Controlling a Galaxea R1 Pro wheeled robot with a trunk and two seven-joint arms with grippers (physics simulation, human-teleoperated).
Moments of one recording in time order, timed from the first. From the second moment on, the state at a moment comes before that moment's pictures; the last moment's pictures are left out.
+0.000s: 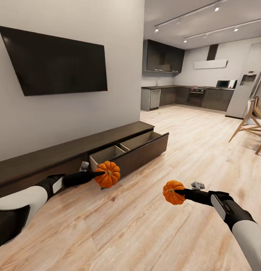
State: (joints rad) left arm -1.14 0.19 -1.81 0.01 1.99 0.30 -1.28; right arm -0.76 -0.29 -0.01 -0.55 -0.25 0.52 0.58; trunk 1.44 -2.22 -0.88
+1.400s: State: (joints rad) left arm -1.14 0.19 -1.81 0.01 1.99 0.30 -1.28; right arm -0.76 -0.28 -0.01 -0.55 -0.25 0.51 0.58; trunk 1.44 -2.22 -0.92
